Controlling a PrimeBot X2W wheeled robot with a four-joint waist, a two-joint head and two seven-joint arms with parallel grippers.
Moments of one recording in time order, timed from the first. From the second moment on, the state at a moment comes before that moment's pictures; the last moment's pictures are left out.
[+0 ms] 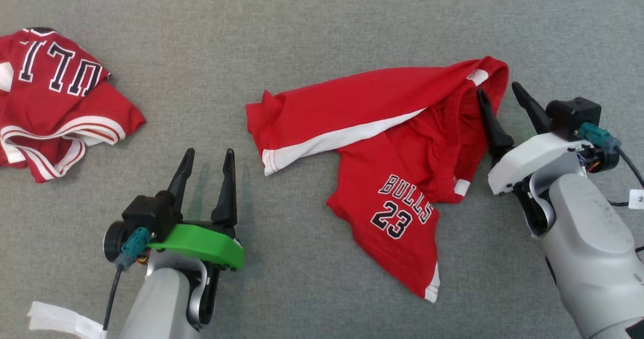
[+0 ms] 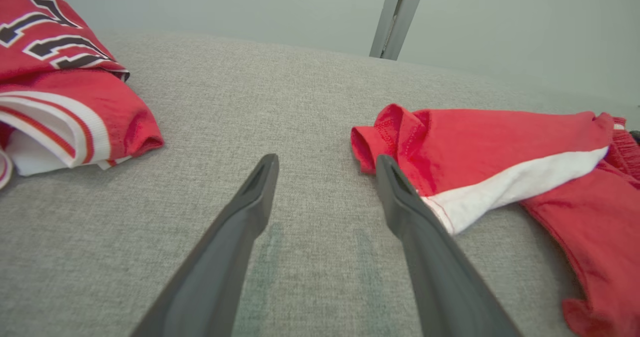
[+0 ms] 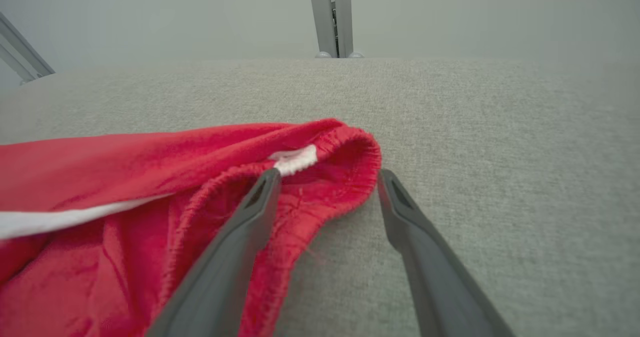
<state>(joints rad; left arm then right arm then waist) -0.29 0.05 -0.19 0.36 -0.31 -0.13 -0.26 -0.66 -0.17 0.14 0.72 0.30 0.13 -0.26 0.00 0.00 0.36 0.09</state>
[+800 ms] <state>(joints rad) -0.21 0.05 -0.19 0.37 -0.31 -0.13 -0.26 -0.25 -0.16 0.31 0.36 0.22 0.13 -0.26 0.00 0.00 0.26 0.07</state>
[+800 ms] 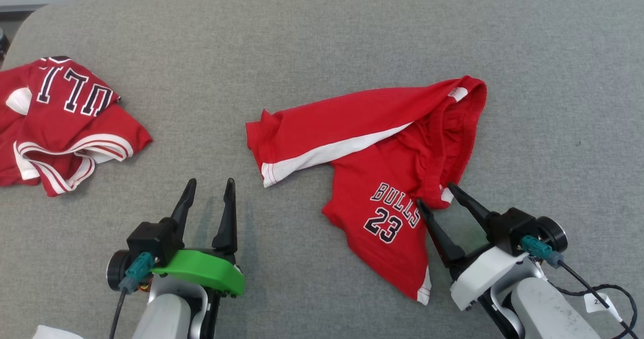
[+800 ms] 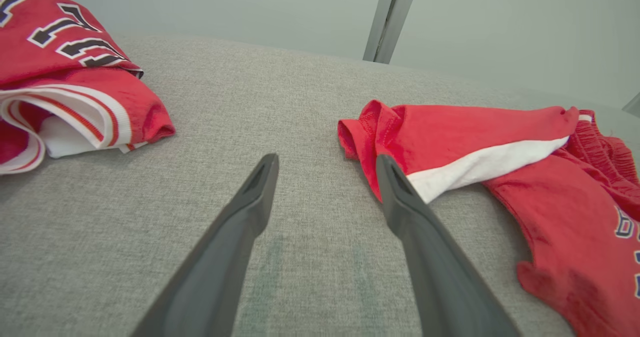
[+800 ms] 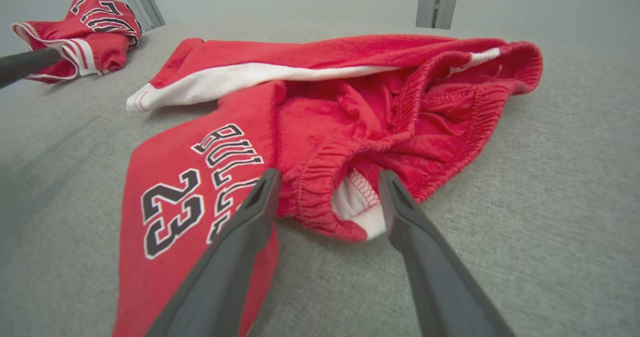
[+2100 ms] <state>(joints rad) -0.17 0.05 -0.16 0.39 -0.31 -0.11 -0.26 -0.80 -0.05 0.51 0.12 1.00 0.13 -0.16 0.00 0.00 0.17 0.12</state>
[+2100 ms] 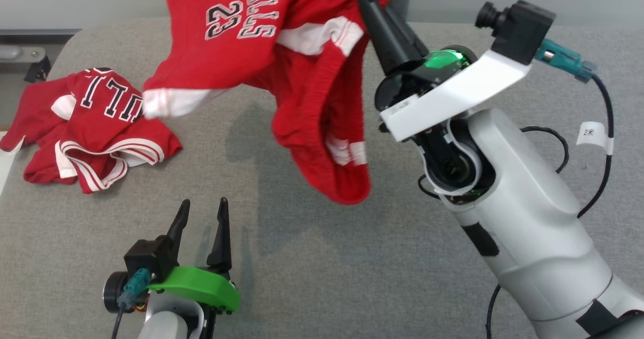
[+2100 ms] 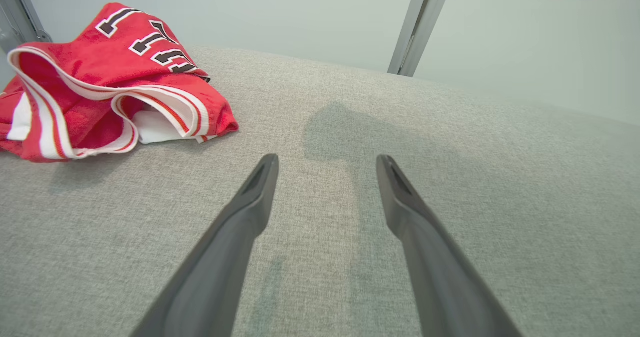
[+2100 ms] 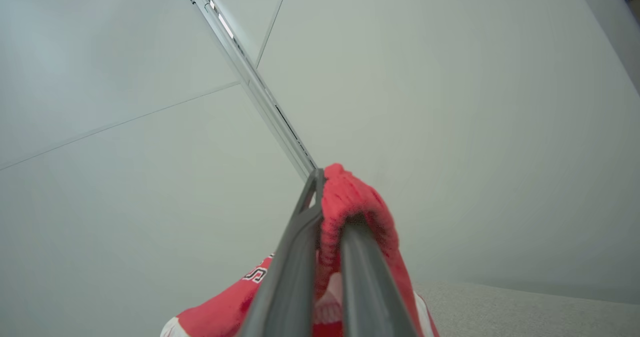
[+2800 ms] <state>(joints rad) -0.15 0.05 -0.17 0.39 -0.30 -0.12 -0.26 -0.54 -0.18 0.16 0.80 0.77 0.13 -0.25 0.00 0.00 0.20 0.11</state>
